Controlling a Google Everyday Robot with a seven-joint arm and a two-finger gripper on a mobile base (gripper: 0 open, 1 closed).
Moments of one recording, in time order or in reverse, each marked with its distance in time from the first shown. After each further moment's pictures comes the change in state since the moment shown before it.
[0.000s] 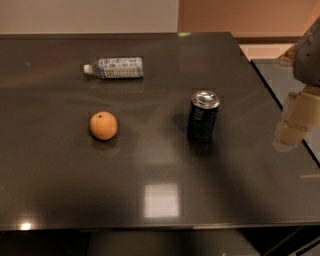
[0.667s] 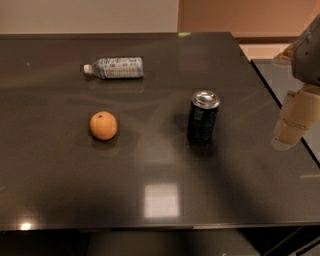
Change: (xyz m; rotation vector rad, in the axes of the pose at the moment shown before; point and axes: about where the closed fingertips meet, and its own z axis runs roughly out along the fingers) arm -0.003 -0.002 0.000 0.004 -0.005 -0.009
